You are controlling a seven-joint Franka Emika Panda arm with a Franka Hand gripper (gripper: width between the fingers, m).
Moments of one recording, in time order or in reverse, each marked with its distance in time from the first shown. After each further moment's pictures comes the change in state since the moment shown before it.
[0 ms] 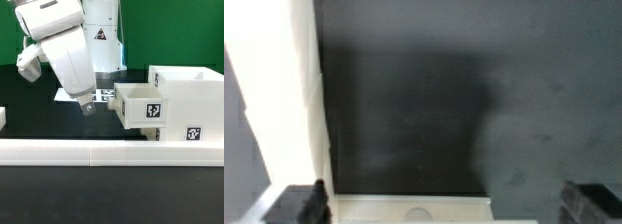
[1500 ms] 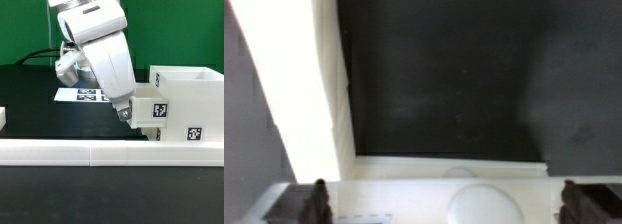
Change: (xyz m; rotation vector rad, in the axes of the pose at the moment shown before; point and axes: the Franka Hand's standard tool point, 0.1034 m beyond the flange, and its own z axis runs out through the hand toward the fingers) arm 0.049 0.018 0.025 -0.061 -0.013 0.049
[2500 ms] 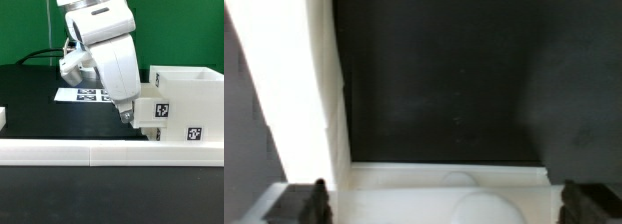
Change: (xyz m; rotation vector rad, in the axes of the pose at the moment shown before) arm -0.001 0.000 0.003 0.010 -0.042 -0.001
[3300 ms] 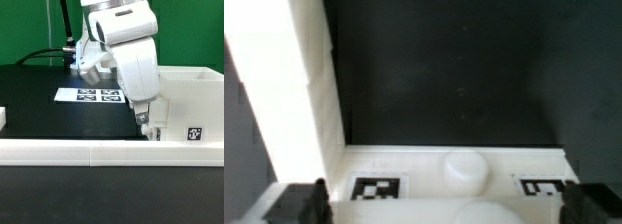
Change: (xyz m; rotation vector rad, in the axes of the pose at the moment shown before) arm 0.022 0.001 0.010 -0.018 -0.061 0.026
